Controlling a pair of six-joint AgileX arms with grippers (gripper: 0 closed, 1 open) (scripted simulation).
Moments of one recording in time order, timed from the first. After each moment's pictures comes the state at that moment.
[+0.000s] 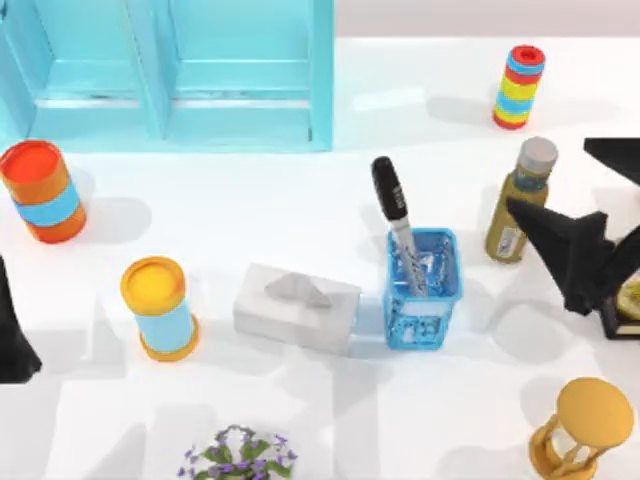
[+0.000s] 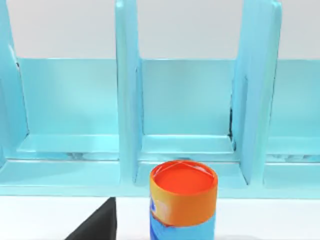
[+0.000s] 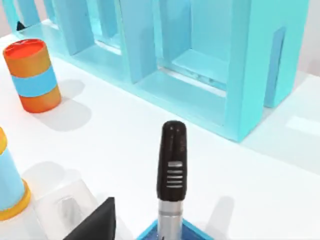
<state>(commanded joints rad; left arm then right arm) 0.00 0.00 0.00 0.00 0.00 0.00 0.30 0.96 0.52 0.15 -0.42 -0.05</state>
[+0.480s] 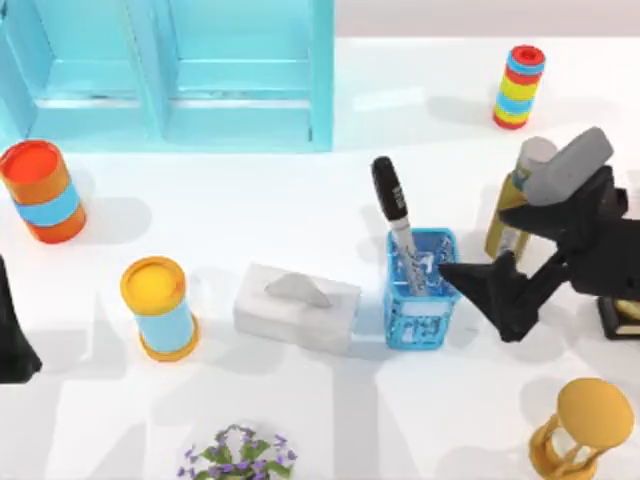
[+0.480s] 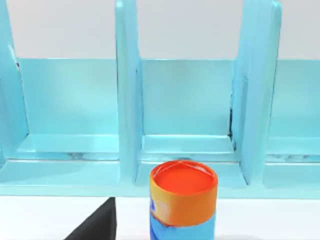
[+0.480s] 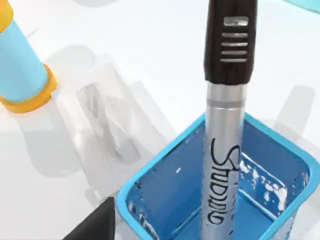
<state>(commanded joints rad) 0.00 0.00 0.00 0.00 0.00 0.00 0.35 1.35 0.59 0.15 -0.50 -0.11</state>
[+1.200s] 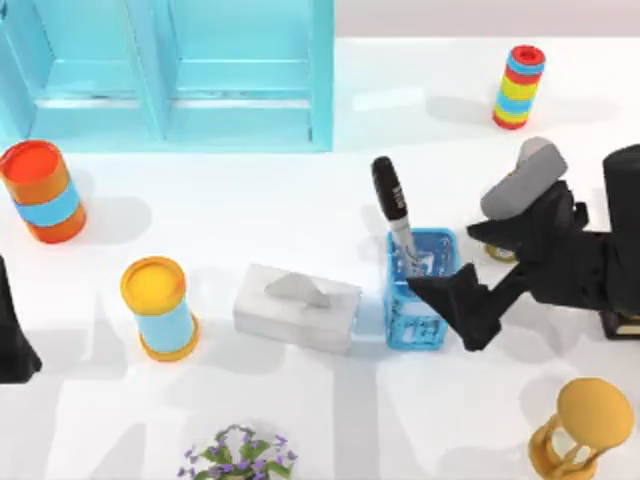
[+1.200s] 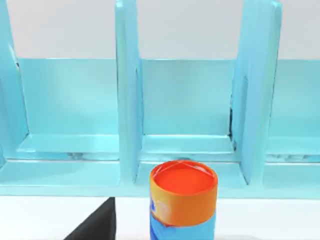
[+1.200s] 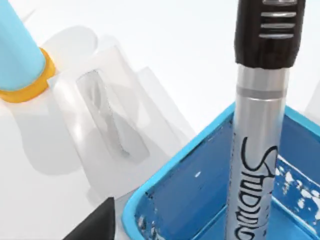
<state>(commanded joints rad) 0.00 0.00 0.00 0.00 0.00 0.00 0.41 1.49 0.60 0.25 -0.45 -0.07</state>
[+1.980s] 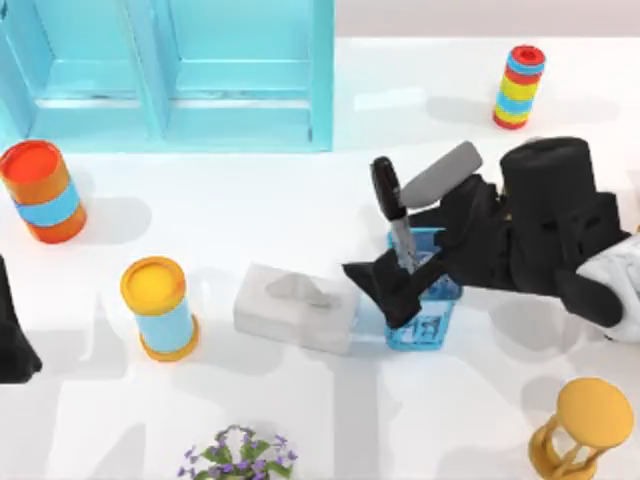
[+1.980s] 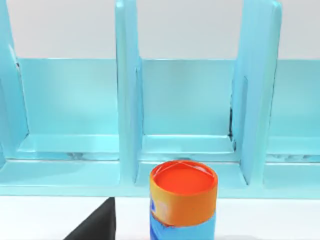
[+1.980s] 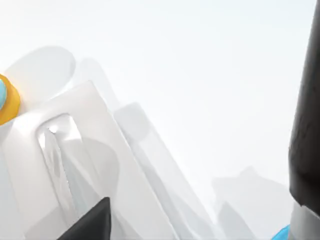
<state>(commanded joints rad) 0.00 0.00 0.00 0.00 0.00 0.00 0.50 1.82 0.77 0.45 -0.37 -0.01</state>
